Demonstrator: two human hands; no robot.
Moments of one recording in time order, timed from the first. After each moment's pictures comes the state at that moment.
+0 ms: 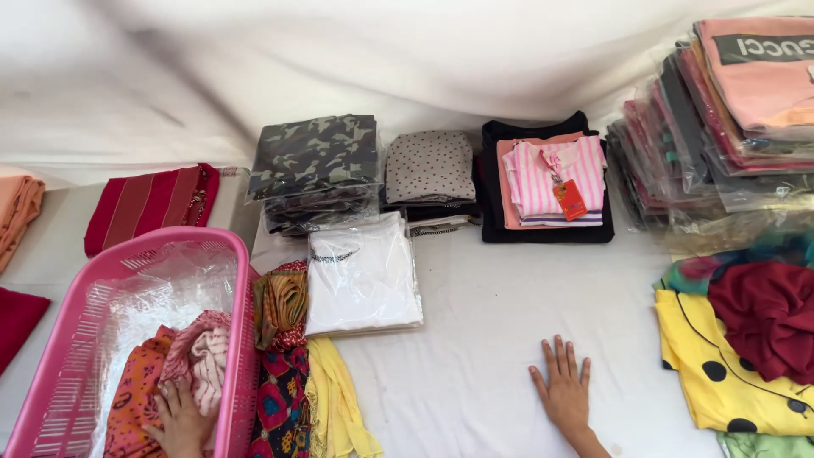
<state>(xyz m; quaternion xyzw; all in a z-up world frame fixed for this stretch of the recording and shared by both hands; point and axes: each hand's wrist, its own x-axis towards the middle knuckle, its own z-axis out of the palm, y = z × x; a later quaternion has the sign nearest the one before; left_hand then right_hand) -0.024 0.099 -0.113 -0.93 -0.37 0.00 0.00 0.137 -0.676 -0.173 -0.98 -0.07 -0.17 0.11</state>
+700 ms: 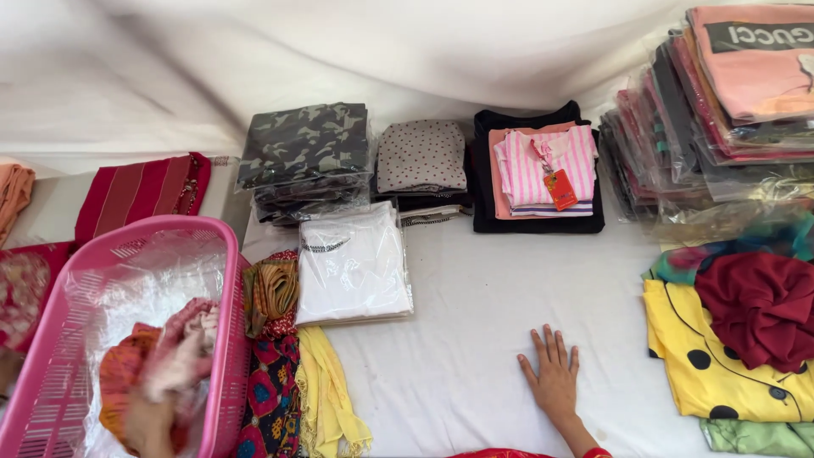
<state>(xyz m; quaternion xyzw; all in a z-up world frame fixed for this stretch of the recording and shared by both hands) -0.027 0.115 -0.077 -0.84 -0.52 0.03 -0.12 0.136 -0.679 -0.161 -0.99 -0.04 -0.08 0.12</state>
